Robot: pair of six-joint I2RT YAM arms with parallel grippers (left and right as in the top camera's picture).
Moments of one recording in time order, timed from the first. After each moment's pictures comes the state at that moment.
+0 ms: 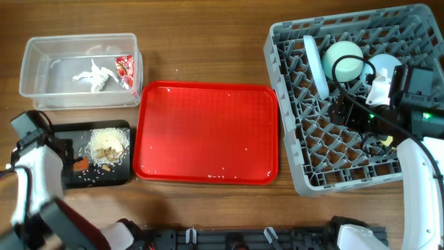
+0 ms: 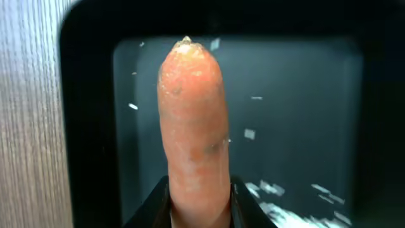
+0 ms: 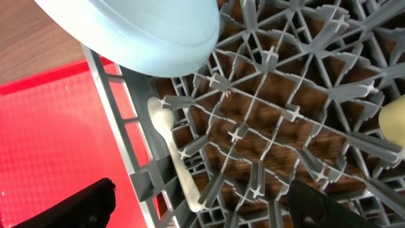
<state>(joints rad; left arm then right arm) 0.63 1.47 0.81 -0.65 -0.26 -0.96 -0.20 1.25 1.14 -1.06 -0.25 0.13</state>
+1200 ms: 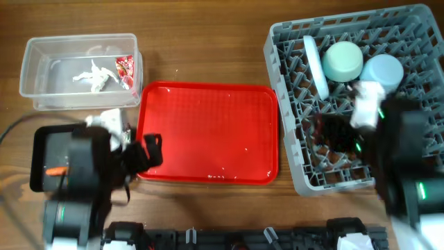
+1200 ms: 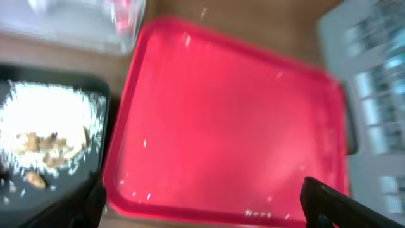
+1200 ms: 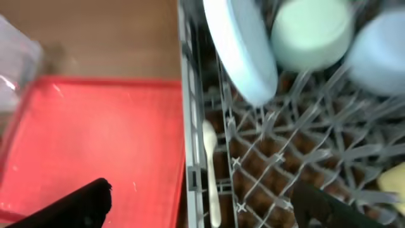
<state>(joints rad) -0.08 0.69 0.86 -0.97 0.12 -0.33 0.06 0.80 1.04 -0.94 -0.13 0.12</state>
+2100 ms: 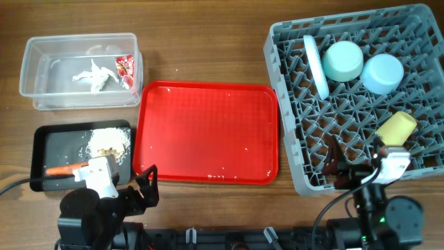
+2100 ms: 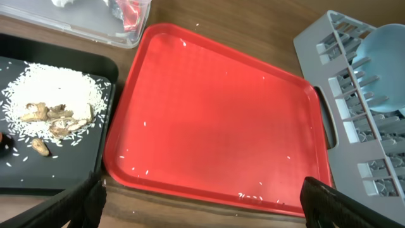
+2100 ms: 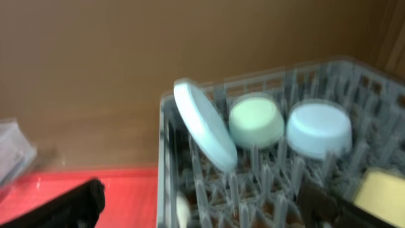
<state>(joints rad) -0.08 0.28 0.75 -1.12 0.12 -0.40 0.06 0.06 0.49 -0.59 0.03 0.16</state>
